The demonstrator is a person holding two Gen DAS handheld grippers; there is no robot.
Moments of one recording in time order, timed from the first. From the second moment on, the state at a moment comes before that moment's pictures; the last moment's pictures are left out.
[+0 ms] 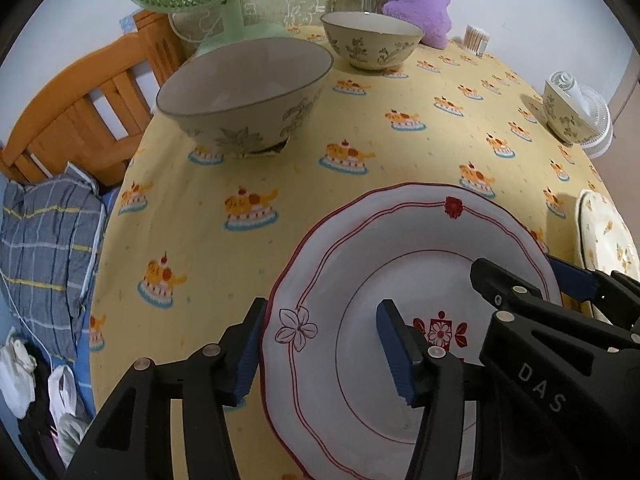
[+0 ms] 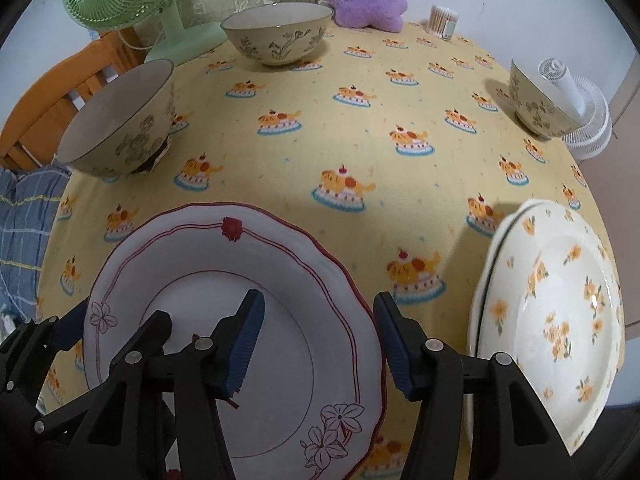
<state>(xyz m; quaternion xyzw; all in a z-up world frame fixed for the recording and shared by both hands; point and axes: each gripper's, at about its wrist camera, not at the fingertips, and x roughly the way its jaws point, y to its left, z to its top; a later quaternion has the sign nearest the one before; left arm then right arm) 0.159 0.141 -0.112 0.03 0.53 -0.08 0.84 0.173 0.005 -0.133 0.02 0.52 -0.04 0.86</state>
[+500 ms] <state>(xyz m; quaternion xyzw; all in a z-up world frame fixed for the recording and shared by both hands) 0.143 0.138 -0.078 0.03 0.52 -0.10 0.85 0.146 0.003 -0.099 0.02 0.50 -0.05 0.86</state>
